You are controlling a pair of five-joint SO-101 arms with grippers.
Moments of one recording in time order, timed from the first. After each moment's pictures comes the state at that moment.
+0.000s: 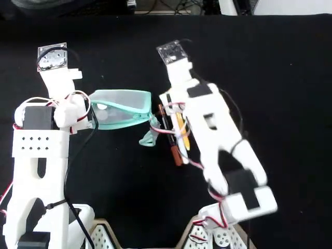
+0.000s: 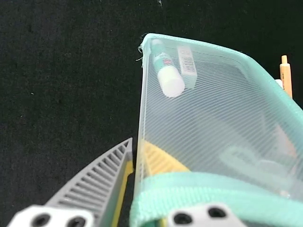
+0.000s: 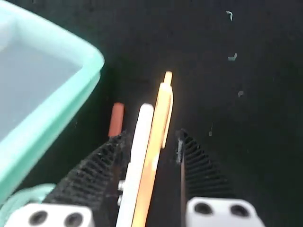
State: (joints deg) left arm -4.8 -32.3 21.8 80.0 9.8; right arm -15.4 6.9 16.2 48.8 8.4
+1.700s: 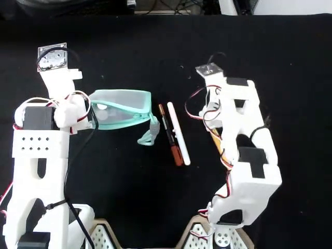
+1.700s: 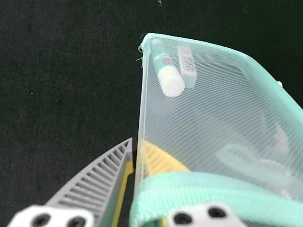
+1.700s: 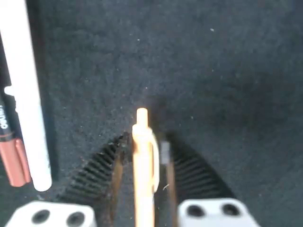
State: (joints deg) left arm -4.8 -32.3 21.9 80.0 9.8; right arm 3.8 16.8 12.8 70.0 24.8
